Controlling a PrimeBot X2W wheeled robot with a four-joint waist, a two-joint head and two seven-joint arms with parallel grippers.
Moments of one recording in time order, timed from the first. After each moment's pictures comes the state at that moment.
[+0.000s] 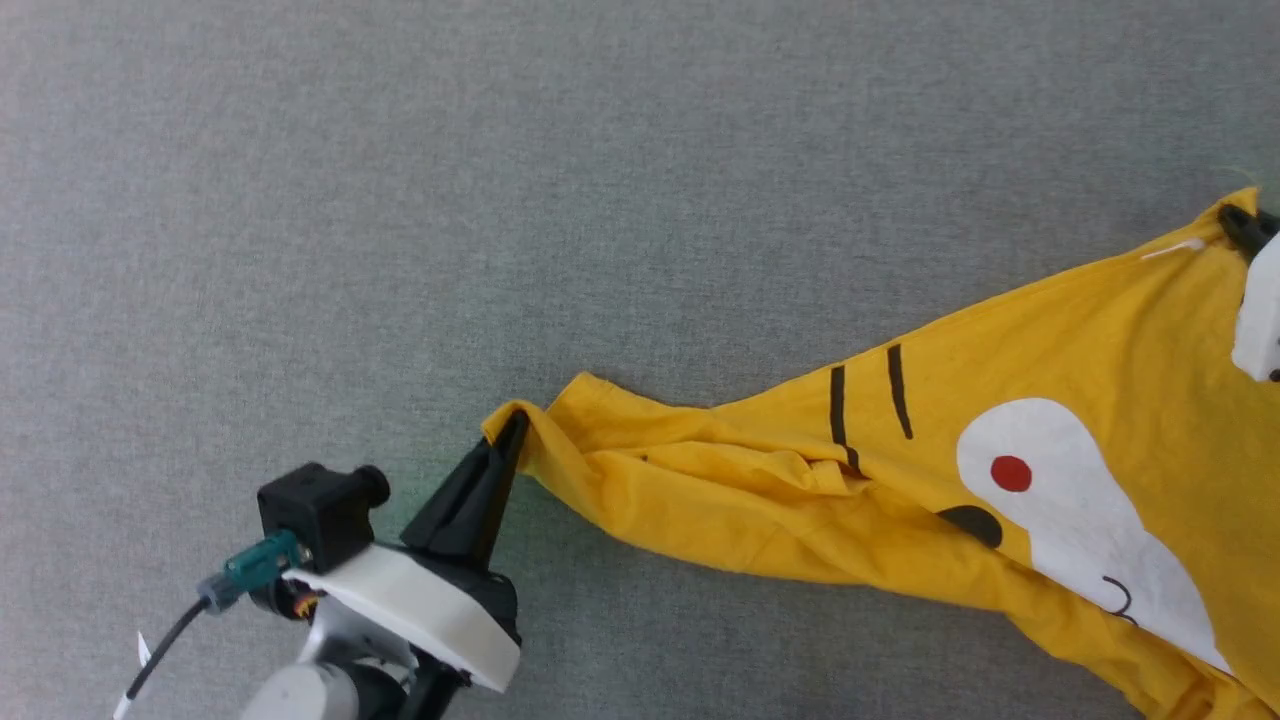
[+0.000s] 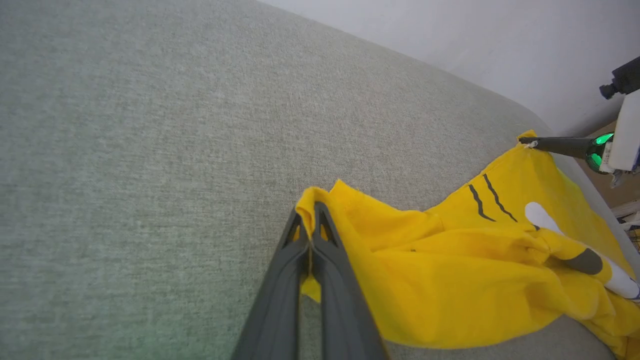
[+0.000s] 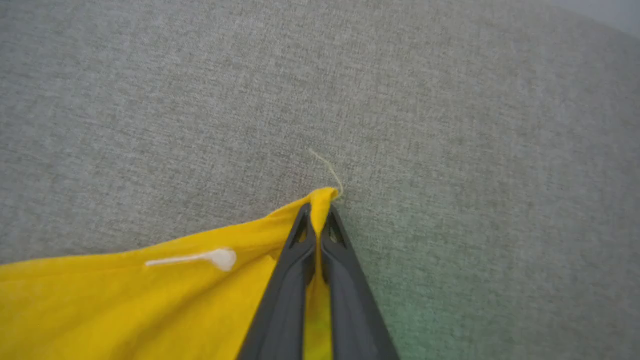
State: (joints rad) left arm -0.06 0.33 -0.37 -0.23 -0.62 0.05 0.05; right arm -0.58 -0.50 0.04 0.28 0.39 0.13 0.64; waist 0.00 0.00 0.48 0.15
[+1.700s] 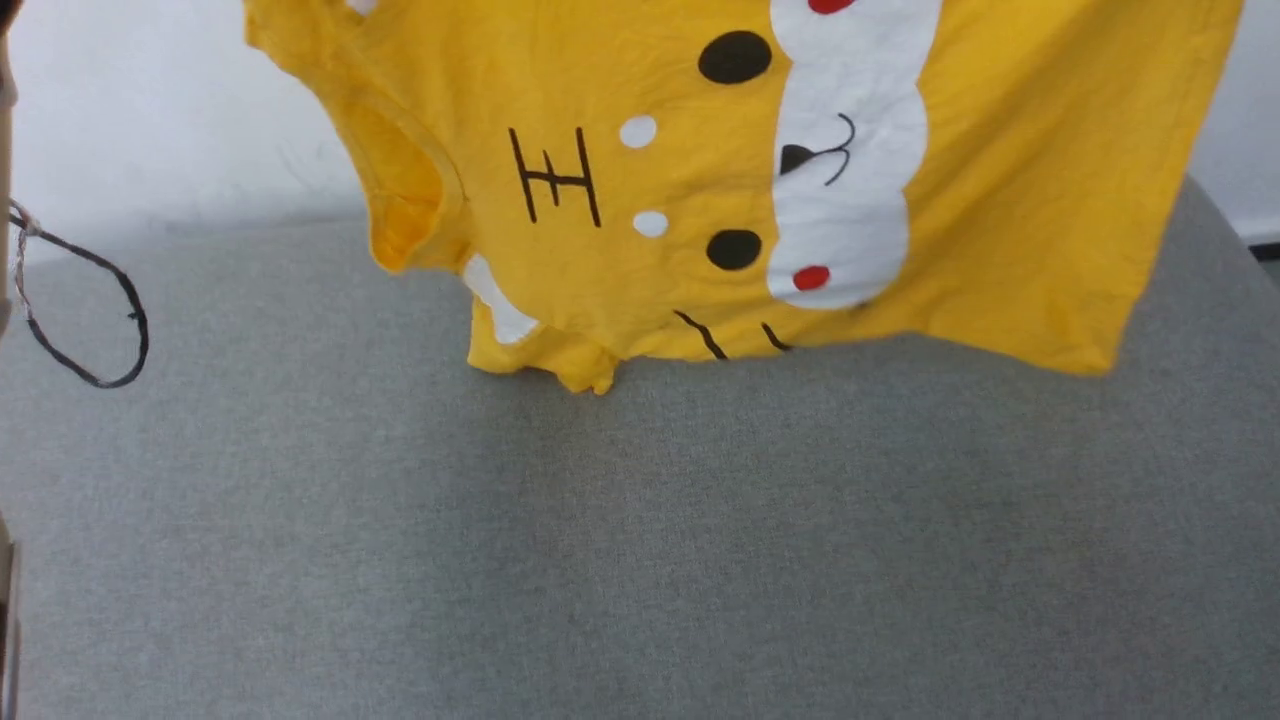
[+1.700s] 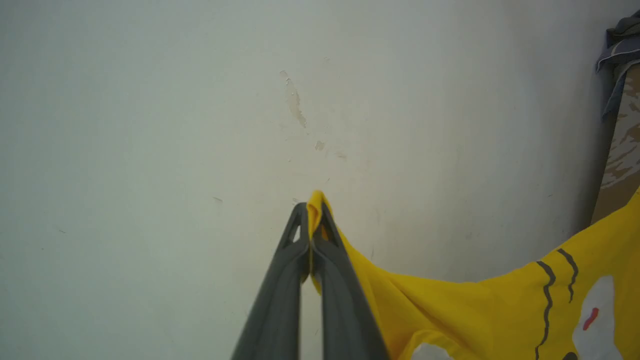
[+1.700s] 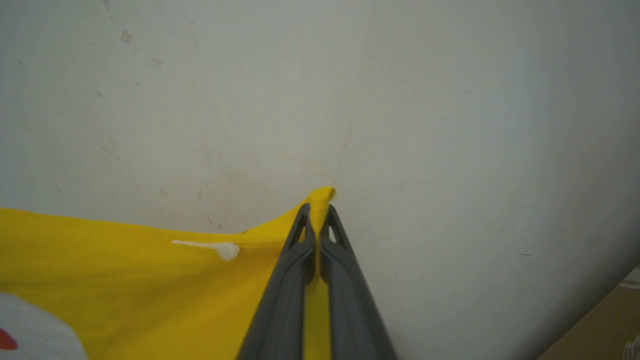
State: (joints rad) left arm -1.26 0.51 -0.34 0.41 -0.66 -0.12 0.33; right arm -1.20 -0.36 0.13 0.58 0.30 0.13 0.40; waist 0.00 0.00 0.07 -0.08
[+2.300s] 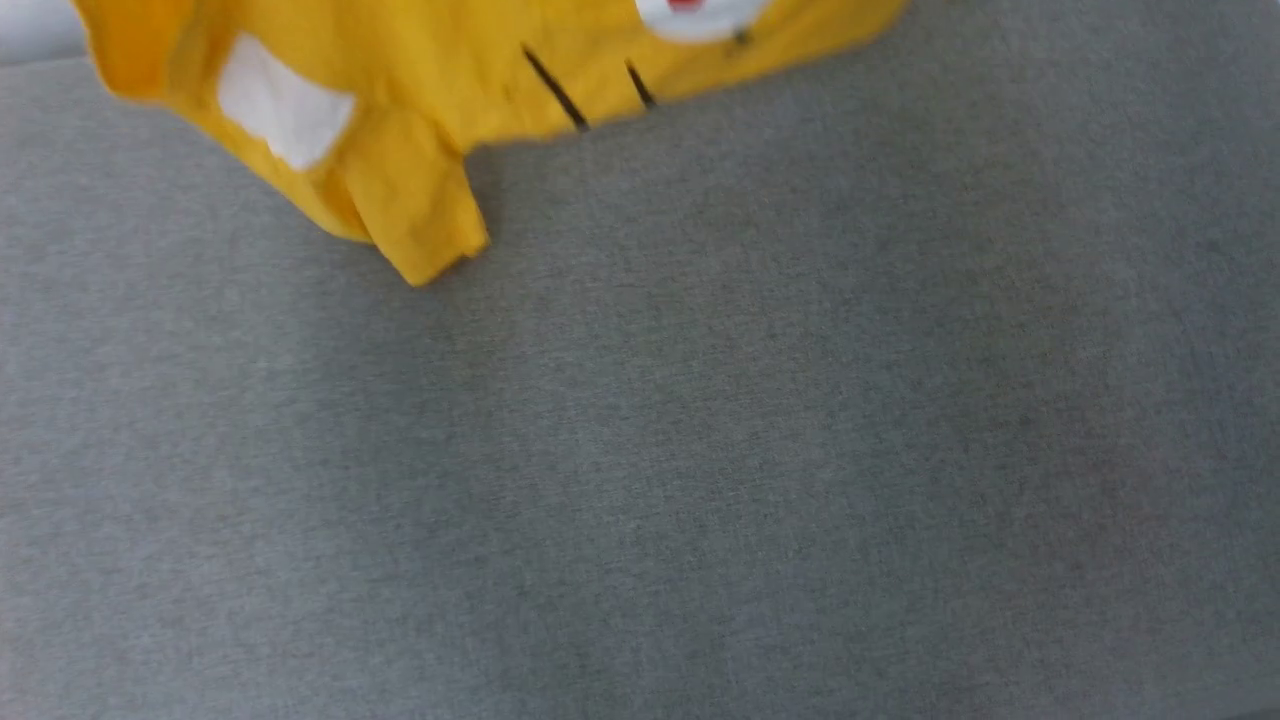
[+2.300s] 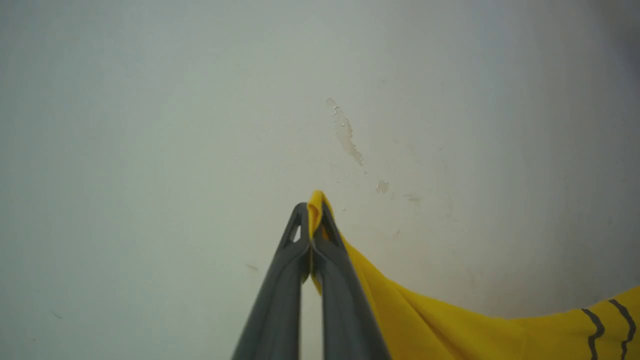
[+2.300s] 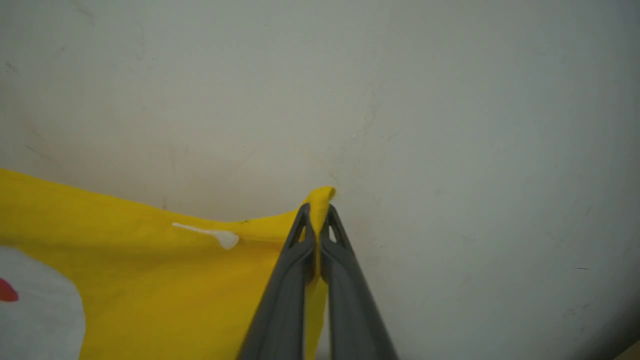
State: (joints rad) left arm -1.58 0.54 -0.36 0.43 -0.44 -0.03 0.11; right arm -1.46 -0.22 0.02 0.70 0.16 0.13 0.25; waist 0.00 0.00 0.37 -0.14
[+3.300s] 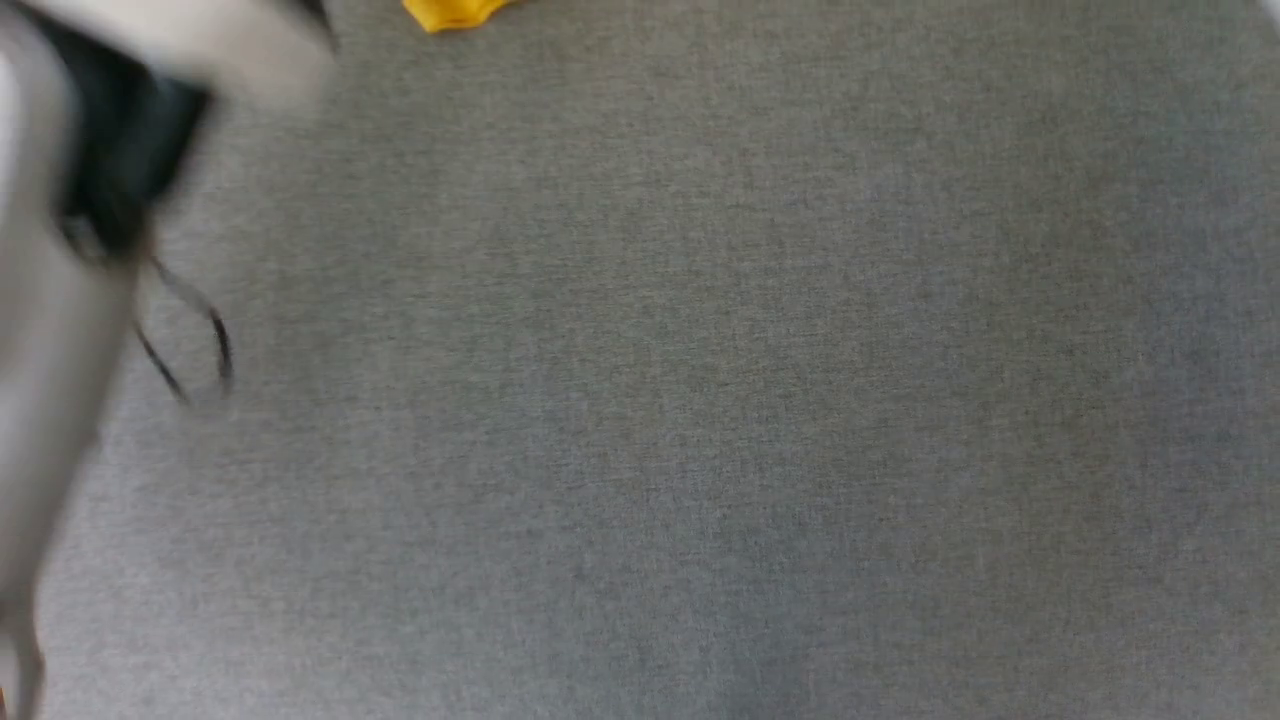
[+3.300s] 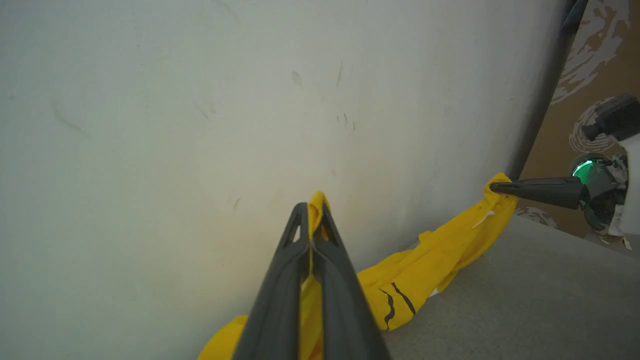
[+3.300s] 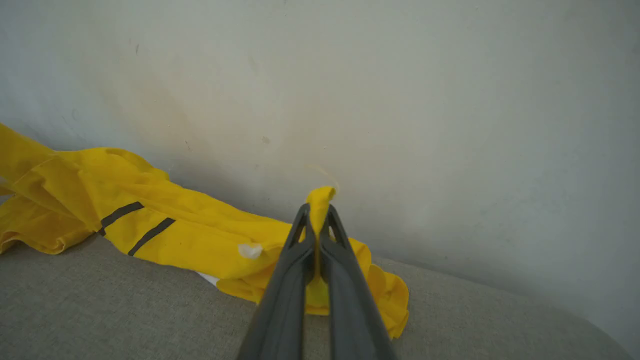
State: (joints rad) left arm -1.11 0.57 -0.51 0.07 -0.71 -0.12 -0.08; right arm -1.08 -0.51 0.30 0.32 0.54 0.13 0.16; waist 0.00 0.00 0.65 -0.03
